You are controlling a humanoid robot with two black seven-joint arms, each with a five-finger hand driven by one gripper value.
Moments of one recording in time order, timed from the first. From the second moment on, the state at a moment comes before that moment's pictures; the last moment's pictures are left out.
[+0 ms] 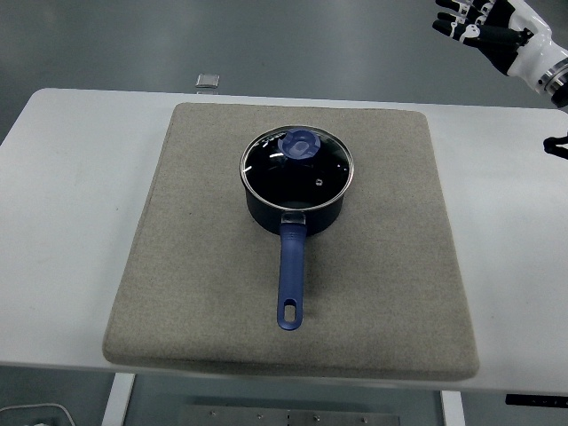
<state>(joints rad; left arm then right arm) -0.04 0.00 -0.01 -0.11 0.12 -0.05 -0.14 1.21 -0.25 0.40 0.24 -0.36 0.58 0.47</state>
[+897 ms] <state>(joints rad) -0.04 0.00 -0.01 -0.11 0.12 -0.05 -0.14 1.31 -0.33 0.40 0.57 -0.87 0.59 0.54</state>
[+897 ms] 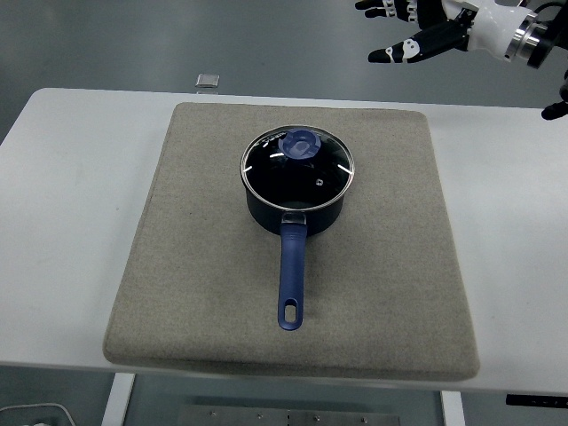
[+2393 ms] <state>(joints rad) -0.04 0.00 -0.01 -0.11 0.12 -0.05 -0.14 1.34 -0.36 0.40 0.78 -1.33 0.55 0.61</state>
